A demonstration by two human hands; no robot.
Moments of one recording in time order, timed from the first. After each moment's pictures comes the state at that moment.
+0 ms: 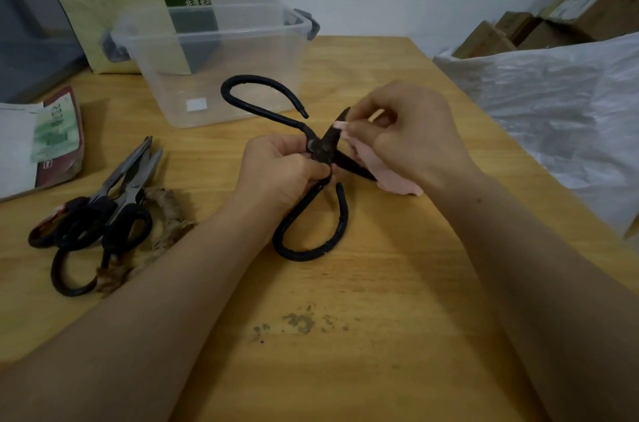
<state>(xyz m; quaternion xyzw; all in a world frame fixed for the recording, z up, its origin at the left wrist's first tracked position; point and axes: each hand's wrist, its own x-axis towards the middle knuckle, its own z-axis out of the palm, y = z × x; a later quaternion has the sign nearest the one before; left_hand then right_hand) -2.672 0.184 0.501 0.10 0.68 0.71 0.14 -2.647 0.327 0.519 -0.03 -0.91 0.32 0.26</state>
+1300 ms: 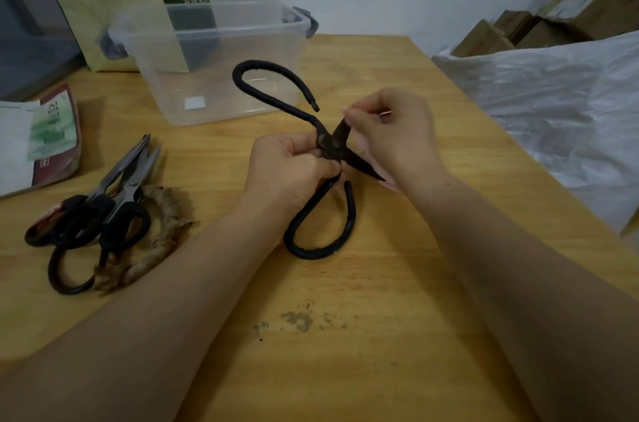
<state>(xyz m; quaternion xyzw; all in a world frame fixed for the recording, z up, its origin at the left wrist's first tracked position) -2.666 0.190 0.497 0.11 0.68 0.72 0.12 -2.666 0.323 0.505 -0.14 -0.84 0.45 0.27</state>
